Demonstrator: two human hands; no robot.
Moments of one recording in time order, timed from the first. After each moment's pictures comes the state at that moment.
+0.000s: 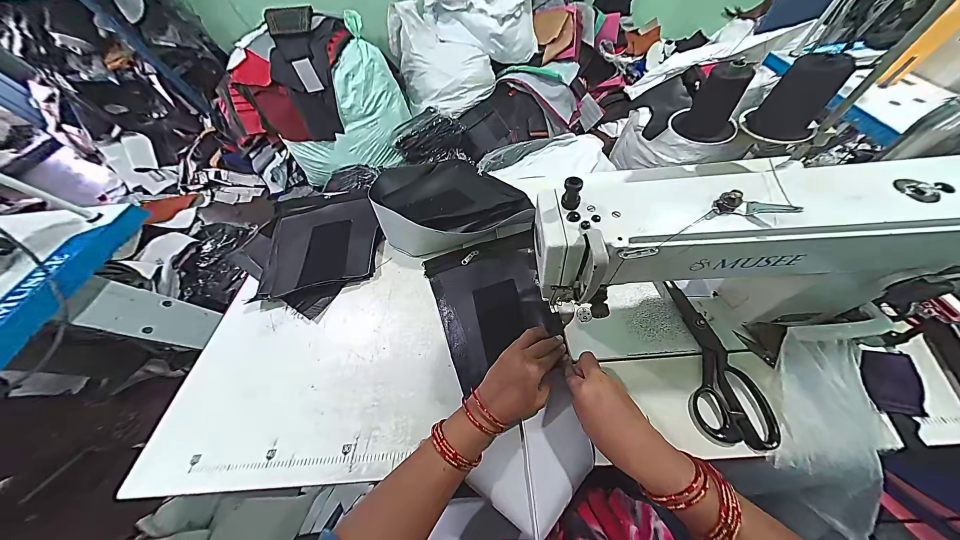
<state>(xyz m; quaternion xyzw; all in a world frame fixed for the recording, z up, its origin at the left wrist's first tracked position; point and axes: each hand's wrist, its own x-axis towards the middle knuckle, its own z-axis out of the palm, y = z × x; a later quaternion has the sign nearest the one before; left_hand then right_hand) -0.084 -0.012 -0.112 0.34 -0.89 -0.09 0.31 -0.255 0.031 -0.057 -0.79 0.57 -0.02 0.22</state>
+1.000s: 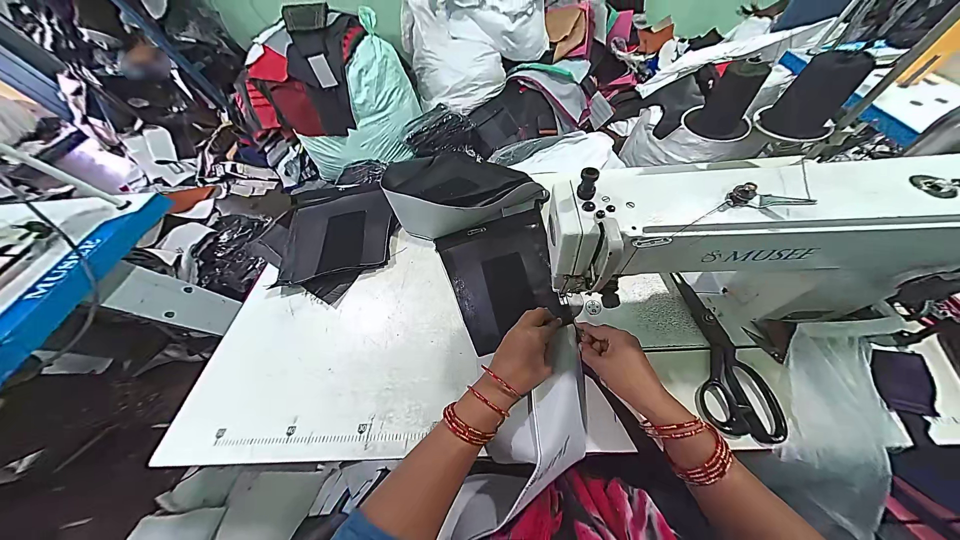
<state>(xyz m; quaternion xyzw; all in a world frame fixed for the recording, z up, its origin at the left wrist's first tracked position) -0.088 -0.016 -0.080 0.48 -0.80 -0.25 0.24 -0.276 -0.010 -0.068 -0.64 0.61 -0.22 0.42</state>
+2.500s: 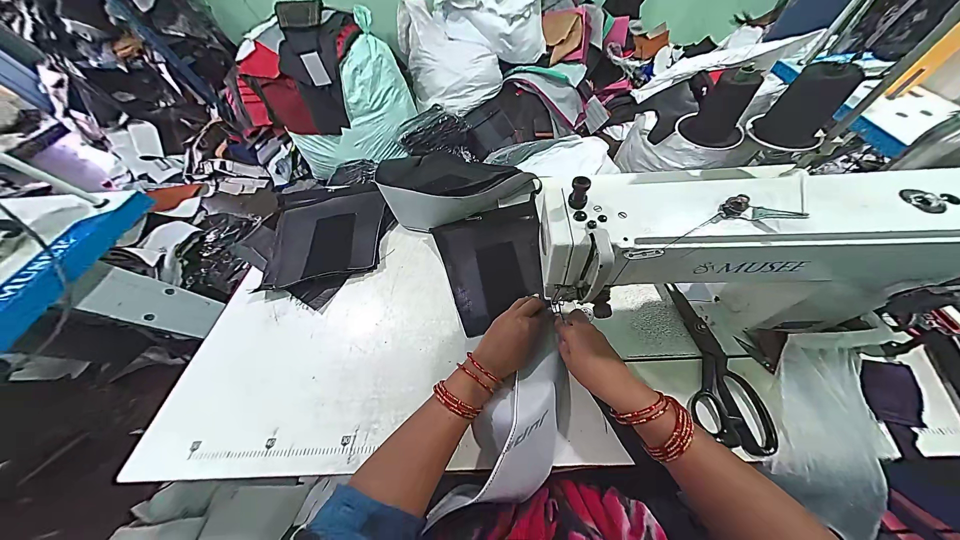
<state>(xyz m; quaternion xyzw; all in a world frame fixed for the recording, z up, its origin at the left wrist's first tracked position) -0.078 -0.054 -0.094 0.43 -0.86 -0.17 0.23 -0.240 -0.041 -0.042 -0.74 0.59 0.04 0.33</state>
